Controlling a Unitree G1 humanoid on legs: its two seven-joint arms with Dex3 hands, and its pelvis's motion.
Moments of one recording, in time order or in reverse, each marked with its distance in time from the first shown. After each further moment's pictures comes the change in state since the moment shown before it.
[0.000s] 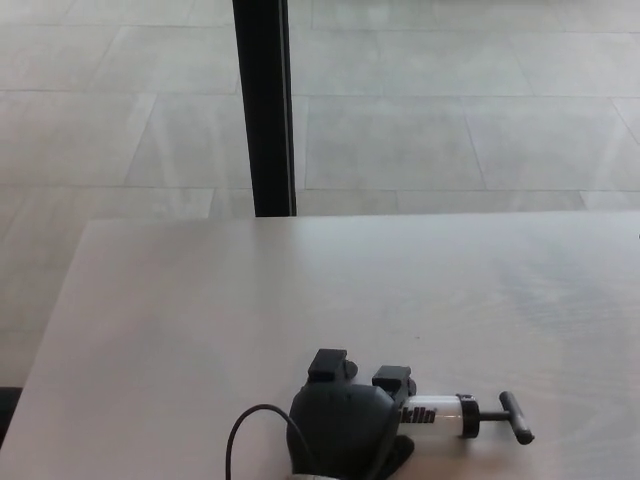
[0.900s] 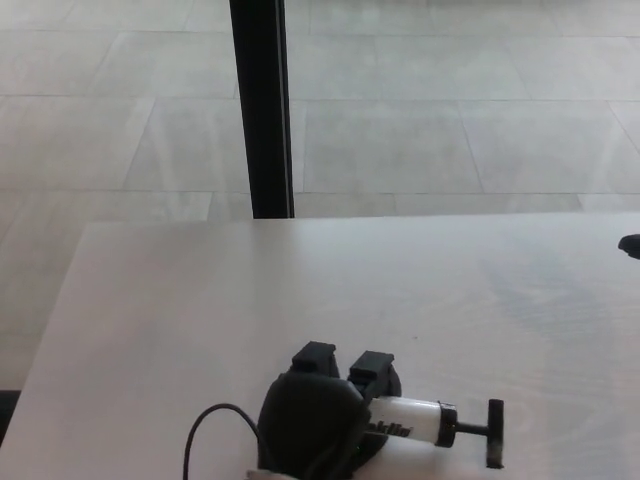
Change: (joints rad) left_arm -0.036 0.101 0.114 0.123 -0.002 -0.344 0.193; right_arm 0.006 0.026 0.029 -0.016 -0.020 0.000 -0.009
